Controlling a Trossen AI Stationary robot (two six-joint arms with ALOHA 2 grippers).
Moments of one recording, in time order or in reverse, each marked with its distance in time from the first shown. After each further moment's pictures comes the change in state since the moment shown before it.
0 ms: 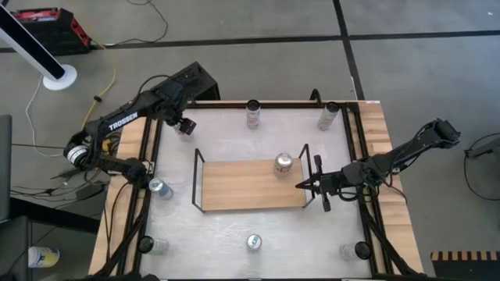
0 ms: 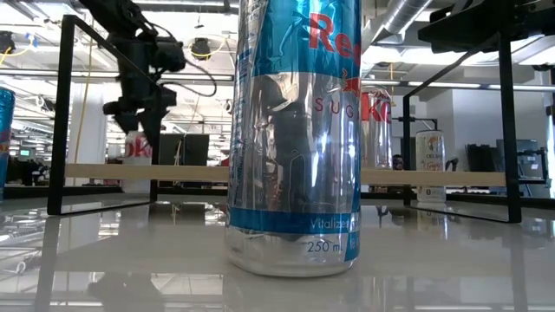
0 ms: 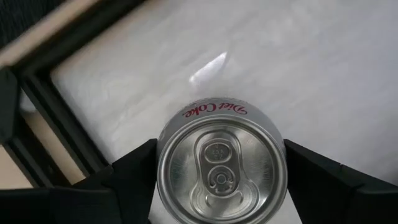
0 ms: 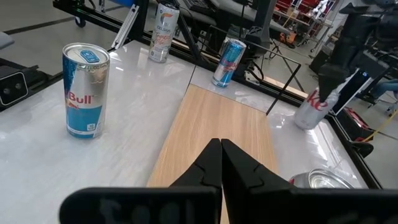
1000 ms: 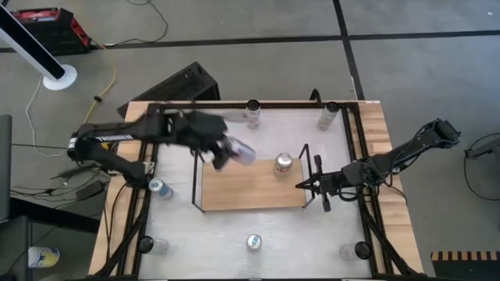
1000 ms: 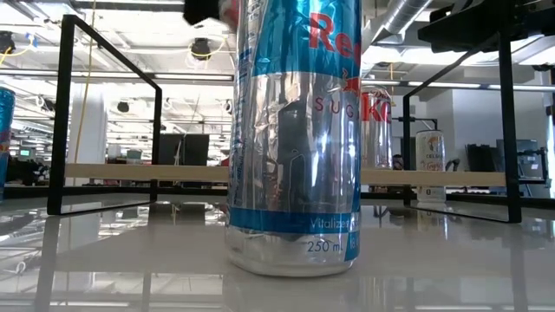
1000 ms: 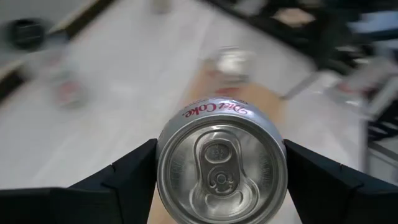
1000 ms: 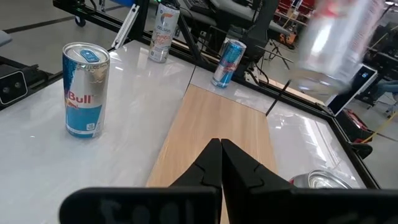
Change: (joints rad) left arm -0.884 0.061 0.454 0.173 -0.042 -0.356; right arm 0.000 0.000 0.000 0.005 0.001 -0.009
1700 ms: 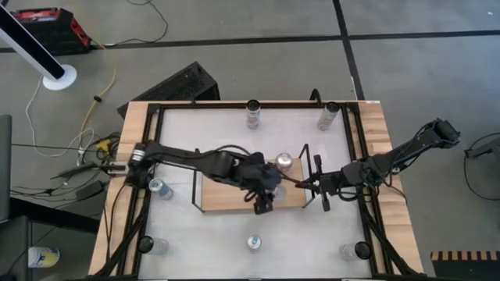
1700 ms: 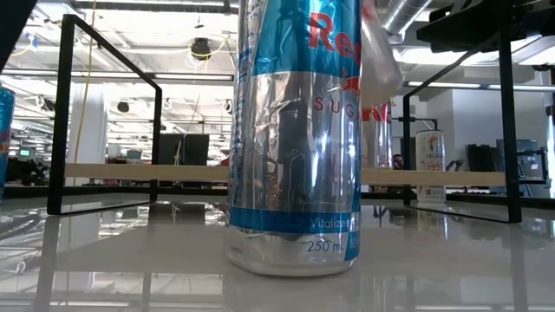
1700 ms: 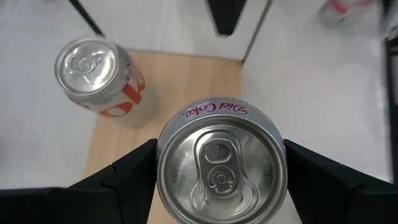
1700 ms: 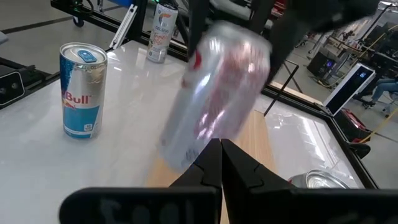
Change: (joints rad) left arm -0.225 0.659 0.629 -0.237 -0.083 0.144; right arm 0.000 0.000 -0.001 0.006 0.002 0.000
